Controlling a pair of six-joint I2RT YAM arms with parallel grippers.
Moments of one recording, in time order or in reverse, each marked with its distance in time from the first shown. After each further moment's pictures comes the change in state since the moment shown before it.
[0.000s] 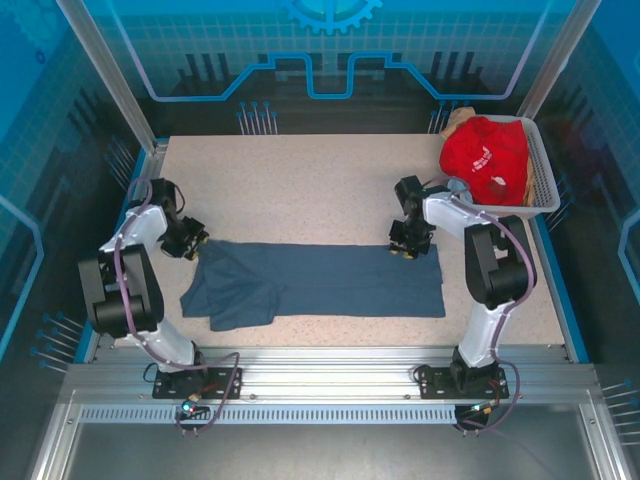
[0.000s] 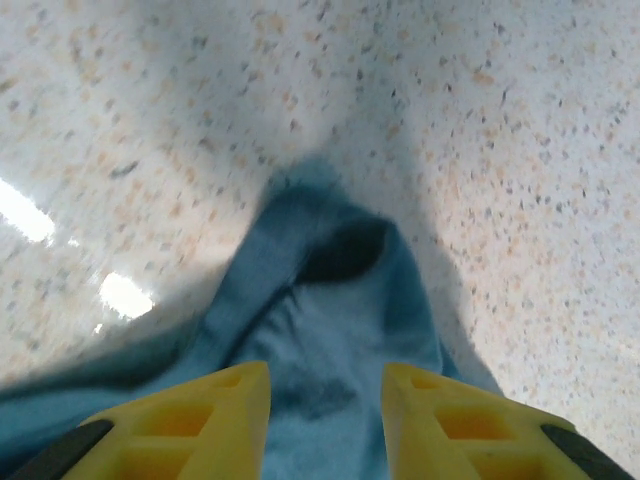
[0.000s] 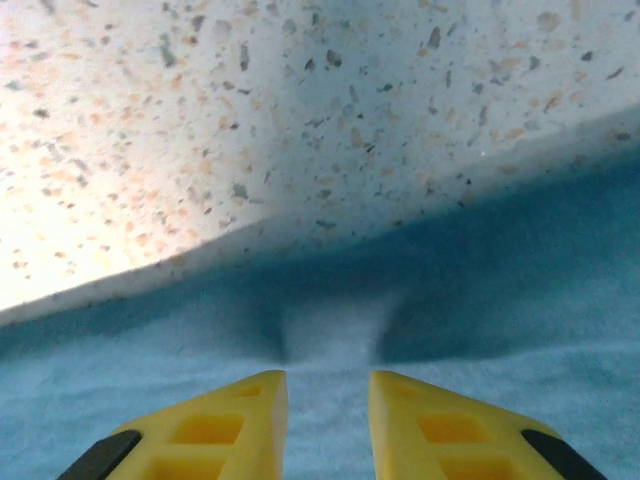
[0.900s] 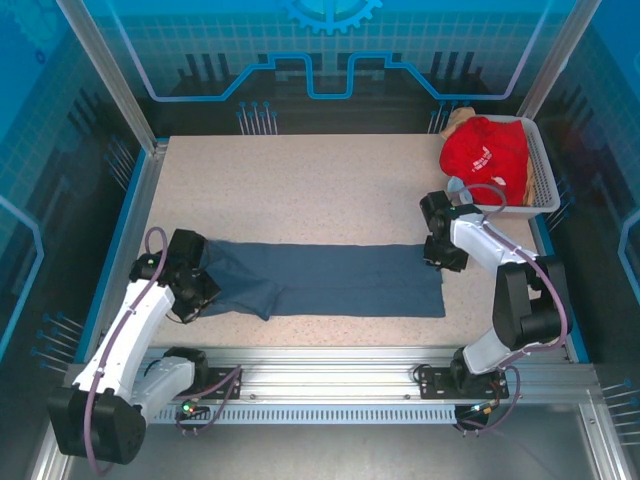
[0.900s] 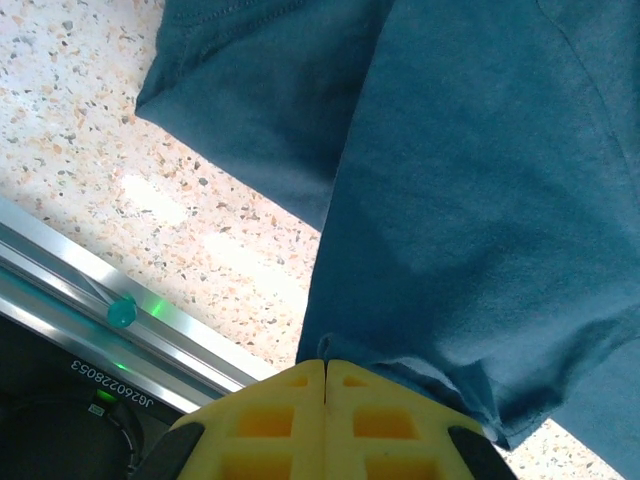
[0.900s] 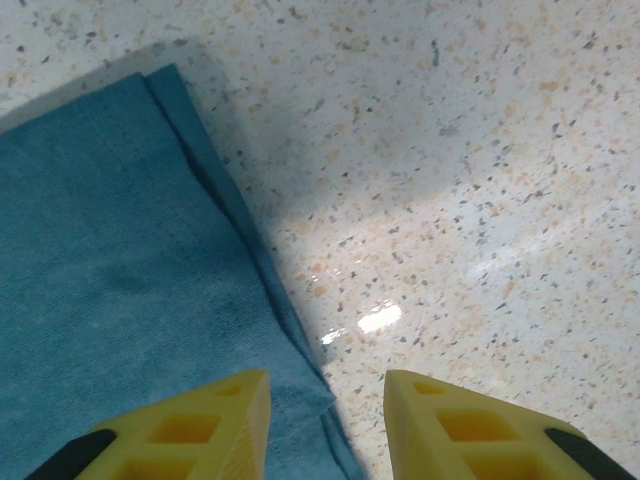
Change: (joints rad) left arm -0.350 -0.719 -0.323 -0.458 -0.178 -0.061; right arm -0.070 -0.332 -0.261 -0.062 0.371 -0.060
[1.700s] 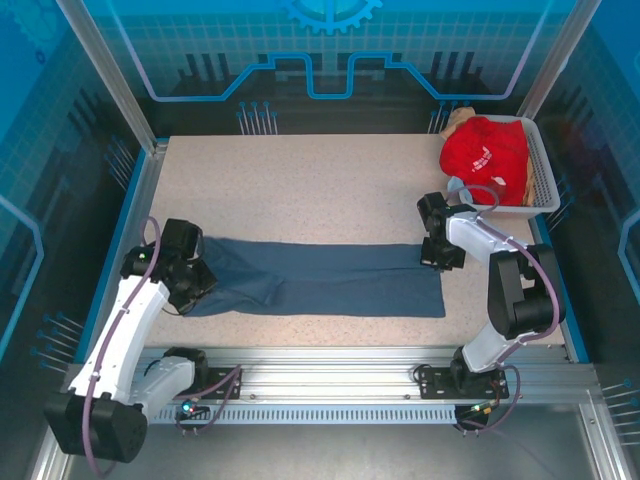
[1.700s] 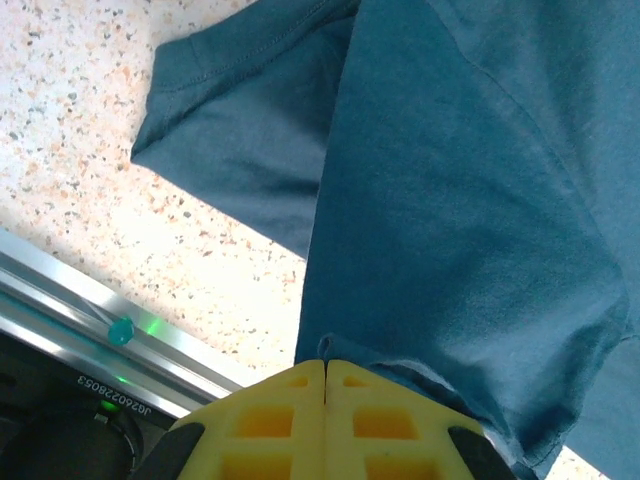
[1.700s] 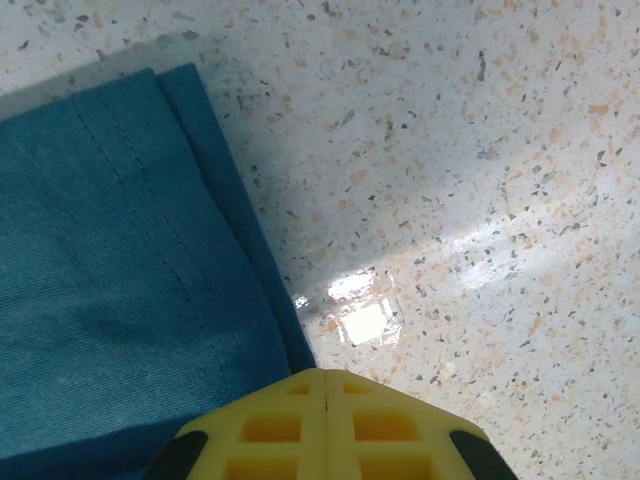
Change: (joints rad) left arm 0.010 -0.004 0.105 -0.036 -0.009 0.055; right arm -0.010 0.073 0.001 0.043 0.010 -0.060
